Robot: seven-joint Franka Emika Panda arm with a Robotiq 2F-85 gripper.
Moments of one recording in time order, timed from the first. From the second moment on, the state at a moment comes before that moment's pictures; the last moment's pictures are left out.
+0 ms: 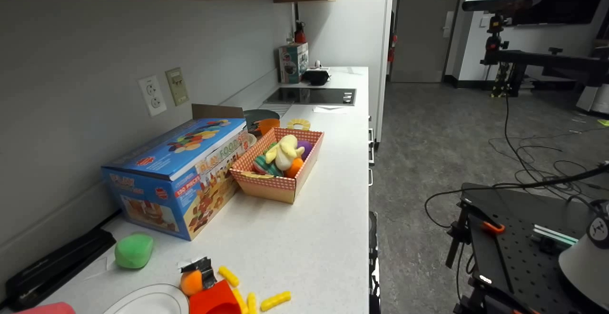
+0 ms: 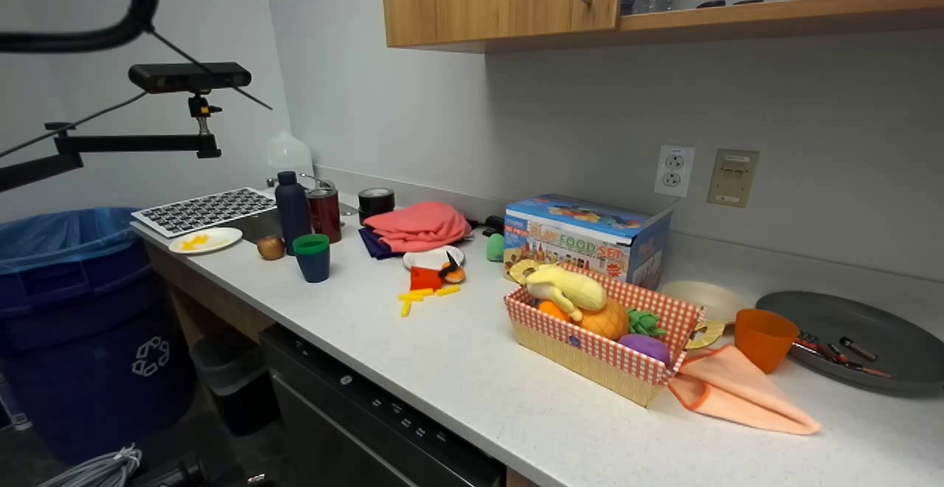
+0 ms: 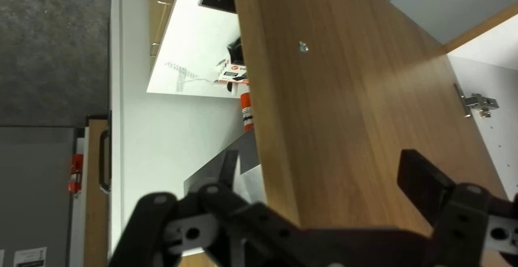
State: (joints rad) arm -0.44 -0.38 -0.32 -1.70 -0.14 2.26 0.22
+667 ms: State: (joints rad) arm -0.33 -0.33 -0.42 -1.50 0.15 1.82 0.02
